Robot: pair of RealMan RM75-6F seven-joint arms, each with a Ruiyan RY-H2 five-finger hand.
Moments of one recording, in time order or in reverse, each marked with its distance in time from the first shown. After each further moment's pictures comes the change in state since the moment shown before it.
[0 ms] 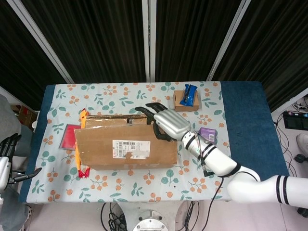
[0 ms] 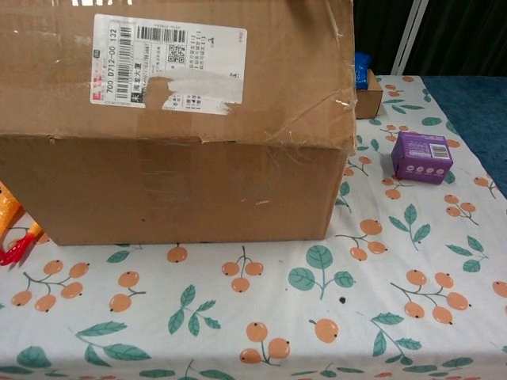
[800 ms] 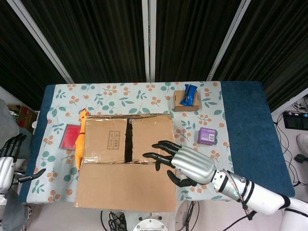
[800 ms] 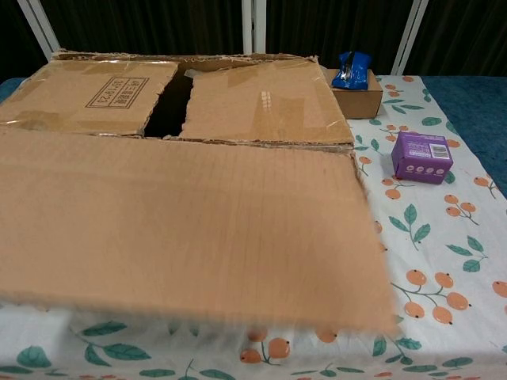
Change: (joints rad) left arm -0.003 0.011 0.006 -0.054 0.019 -0.001 0.039; right arm -0.361 0.366 -0.040 -0.250 -0.872 0.064 0.551
